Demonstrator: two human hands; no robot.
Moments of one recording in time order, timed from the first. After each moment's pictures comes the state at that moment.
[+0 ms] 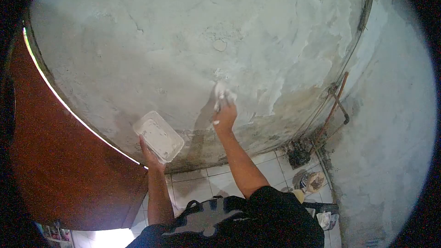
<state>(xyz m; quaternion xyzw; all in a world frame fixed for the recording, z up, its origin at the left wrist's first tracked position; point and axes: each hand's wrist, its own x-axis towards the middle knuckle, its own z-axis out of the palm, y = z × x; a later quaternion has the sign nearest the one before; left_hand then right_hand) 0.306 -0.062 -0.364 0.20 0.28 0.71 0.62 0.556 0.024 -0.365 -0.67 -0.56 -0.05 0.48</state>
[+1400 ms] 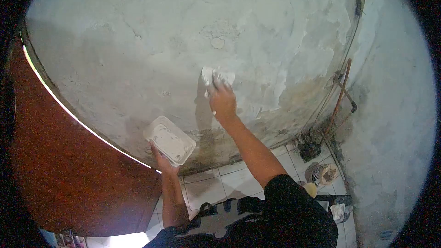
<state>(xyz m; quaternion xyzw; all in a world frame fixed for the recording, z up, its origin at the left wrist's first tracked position) 0.316 -0.064 -0.381 0.19 0.26 0.71 0.63 0.550 0.048 -0.311 -0.53 -0.68 -0.24 0.45</state>
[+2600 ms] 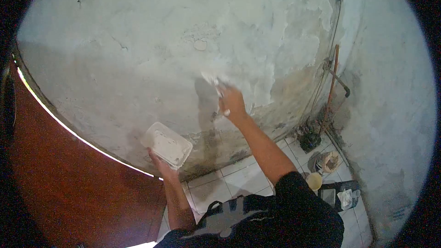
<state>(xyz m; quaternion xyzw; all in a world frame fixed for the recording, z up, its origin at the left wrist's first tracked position) 0.315 -0.063 -0.392 0.22 0.24 0.71 0.63 0.609 0.010 -0.313 -0.54 -0.70 -0.12 0.45</state>
